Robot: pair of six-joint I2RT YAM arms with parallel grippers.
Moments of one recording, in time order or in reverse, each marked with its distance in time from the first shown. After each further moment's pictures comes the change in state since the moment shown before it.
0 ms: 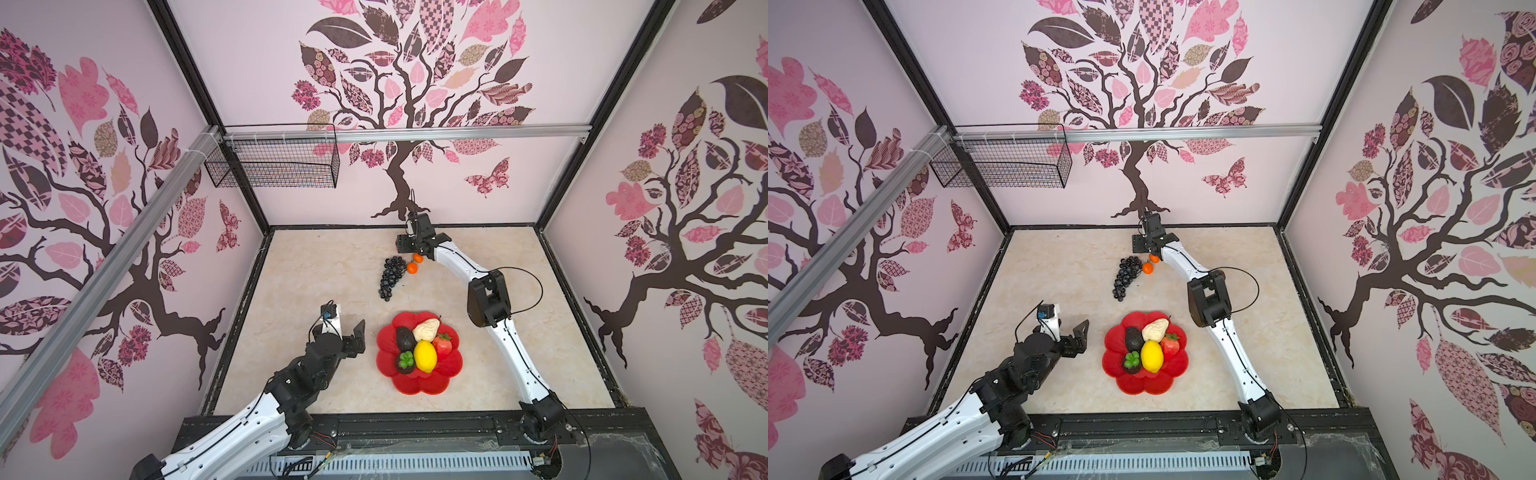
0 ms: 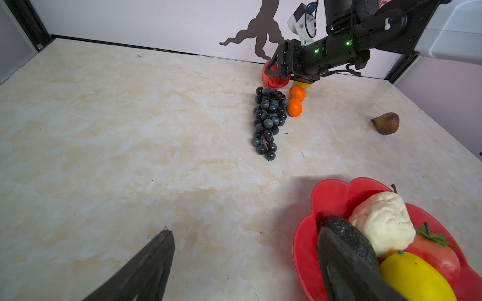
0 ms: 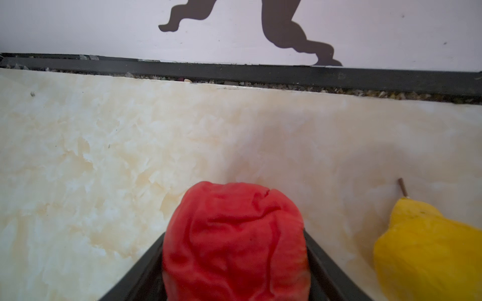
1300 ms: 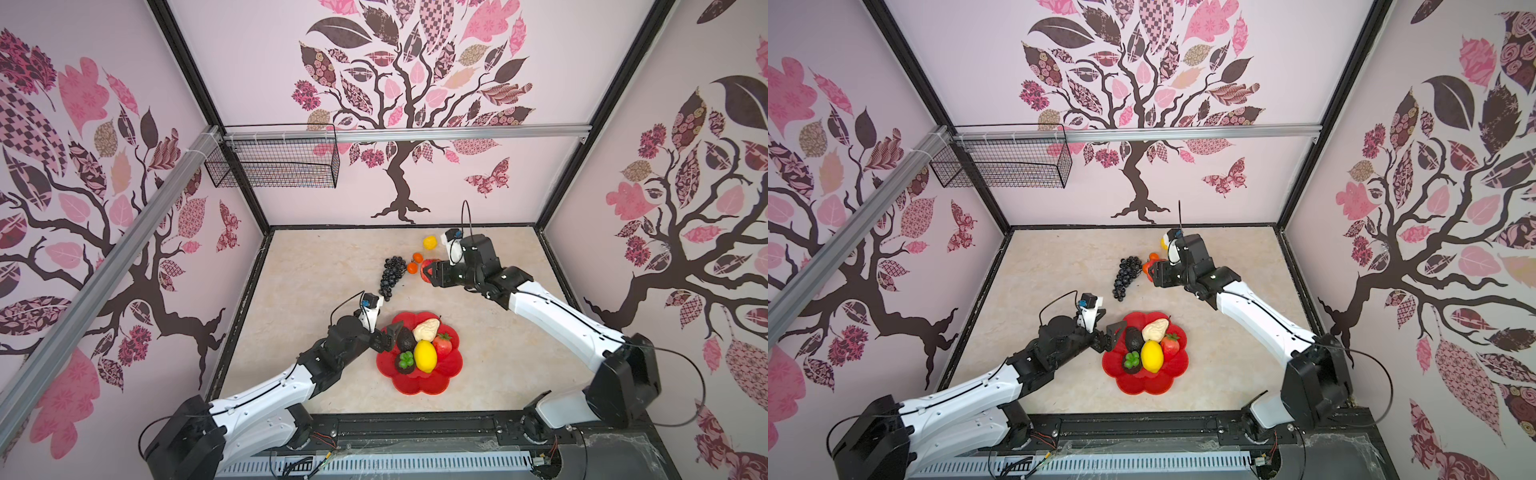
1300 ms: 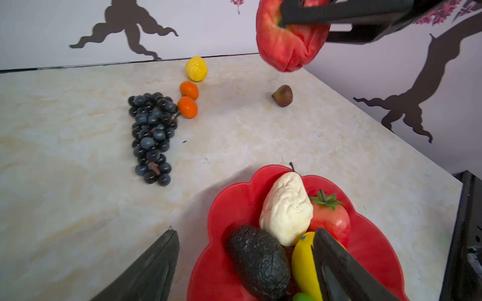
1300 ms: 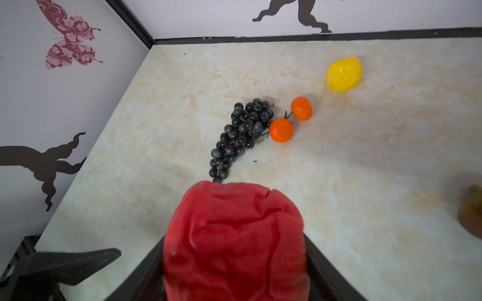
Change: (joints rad) left arm -0.023 0.450 0.101 0.456 0.455 0.199; right arm 0.087 -1.329 -1.351 0.095 -0.130 0.066
